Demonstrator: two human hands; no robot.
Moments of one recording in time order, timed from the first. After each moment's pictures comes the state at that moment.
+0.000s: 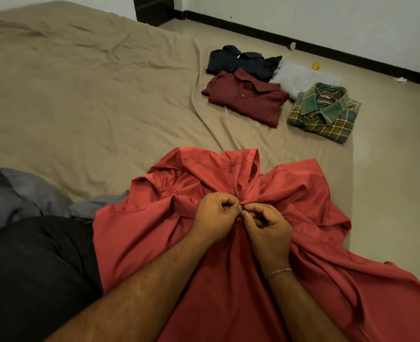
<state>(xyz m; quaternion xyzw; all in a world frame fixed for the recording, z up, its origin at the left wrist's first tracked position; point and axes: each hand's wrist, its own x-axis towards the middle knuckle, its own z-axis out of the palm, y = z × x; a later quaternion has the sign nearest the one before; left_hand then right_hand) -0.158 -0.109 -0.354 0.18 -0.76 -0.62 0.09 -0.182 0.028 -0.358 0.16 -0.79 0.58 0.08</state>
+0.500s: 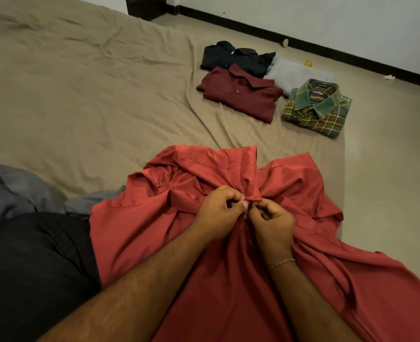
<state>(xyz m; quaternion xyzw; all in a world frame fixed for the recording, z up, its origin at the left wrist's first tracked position) -0.153 -0.104 -0.343 0.10 -0.80 -0.59 0.10 -0.185 0.036 -0.354 0.06 -0.74 0.67 -0.01</state>
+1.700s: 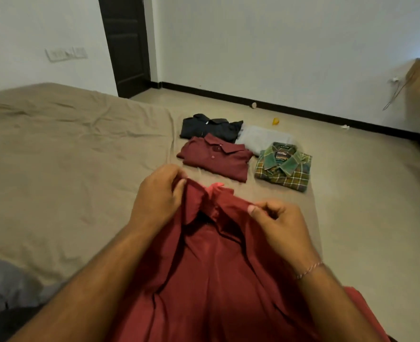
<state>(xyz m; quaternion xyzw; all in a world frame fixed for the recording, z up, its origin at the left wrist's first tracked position) -0.215 -0.220 -0.212 0.03 -0.90 -0.25 0.36 -0.260 0.051 -0.209 0.19 -0.83 0.53 0.03</state>
